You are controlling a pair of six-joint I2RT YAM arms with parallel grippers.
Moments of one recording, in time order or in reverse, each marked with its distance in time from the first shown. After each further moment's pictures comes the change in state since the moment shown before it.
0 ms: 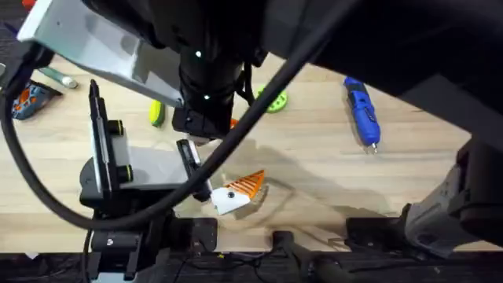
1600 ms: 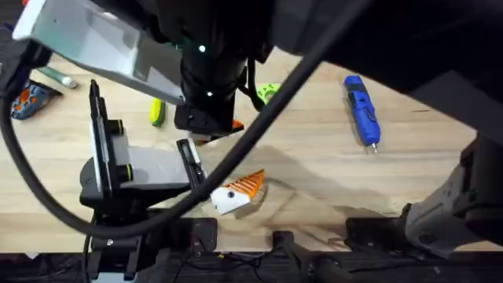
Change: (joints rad) left arm 0.000 0.000 0.000 -0.001 -0.001 -0.005; right arm -0.005 -0.011 -0.002 0.006 -0.001 -0.047
